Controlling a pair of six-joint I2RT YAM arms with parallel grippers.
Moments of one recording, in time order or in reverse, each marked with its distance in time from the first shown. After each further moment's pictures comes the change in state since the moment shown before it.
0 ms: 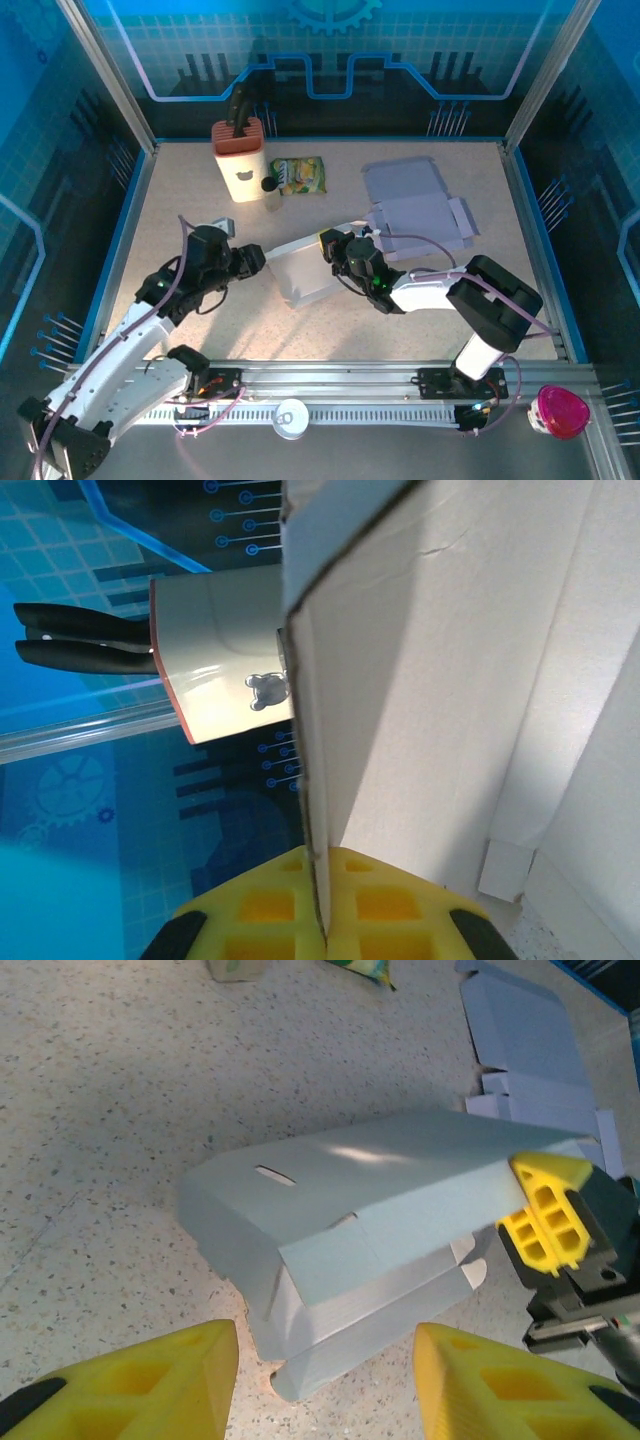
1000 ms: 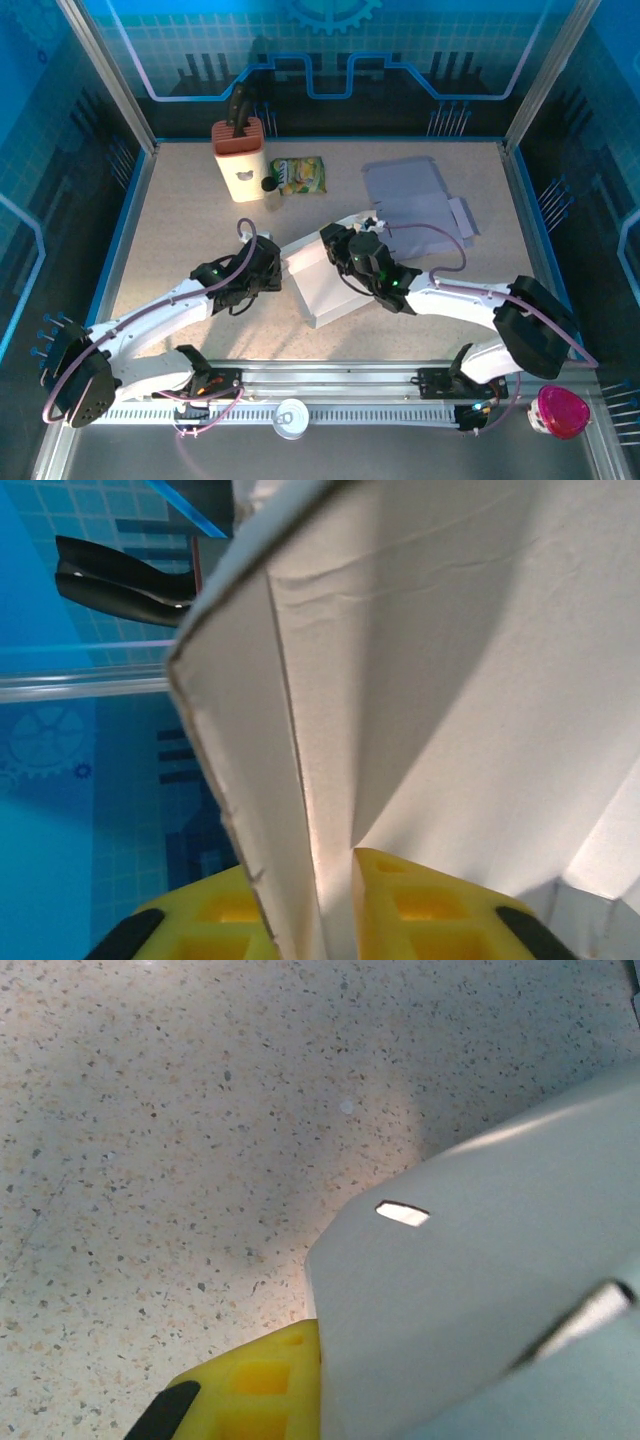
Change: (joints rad) left arm -0.270 0.296 -0.041 0.097 -0.270 0.052; right arm 0.043 -0.216 0.068 -0.324 0.036 -0.137
